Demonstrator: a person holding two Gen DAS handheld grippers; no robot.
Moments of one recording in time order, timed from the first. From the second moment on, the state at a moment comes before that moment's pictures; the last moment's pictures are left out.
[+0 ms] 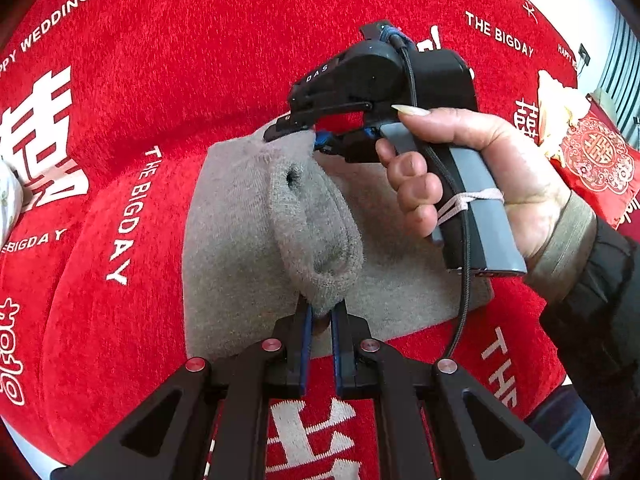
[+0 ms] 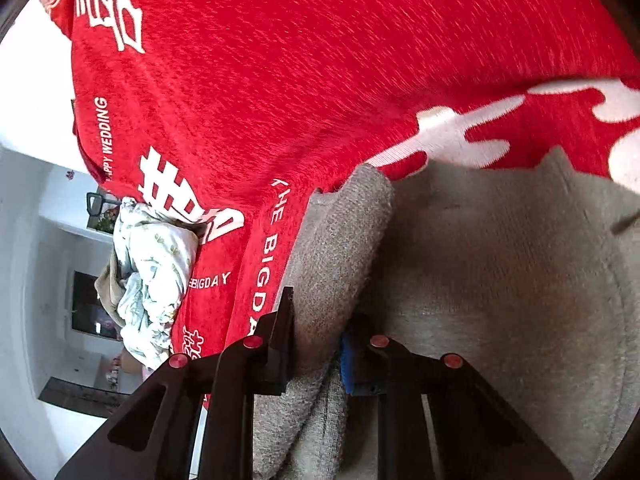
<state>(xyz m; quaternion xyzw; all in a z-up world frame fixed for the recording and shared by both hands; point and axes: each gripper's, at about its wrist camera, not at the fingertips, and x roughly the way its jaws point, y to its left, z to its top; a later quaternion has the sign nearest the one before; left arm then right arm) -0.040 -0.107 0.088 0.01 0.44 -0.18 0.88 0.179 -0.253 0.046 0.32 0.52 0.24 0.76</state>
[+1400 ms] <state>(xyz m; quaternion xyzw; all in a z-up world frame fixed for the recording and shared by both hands) -0.108 -0.147 0.081 0.10 0.39 -0.19 0.90 0.166 -0.293 0.089 0.24 0.50 0.22 0.80</state>
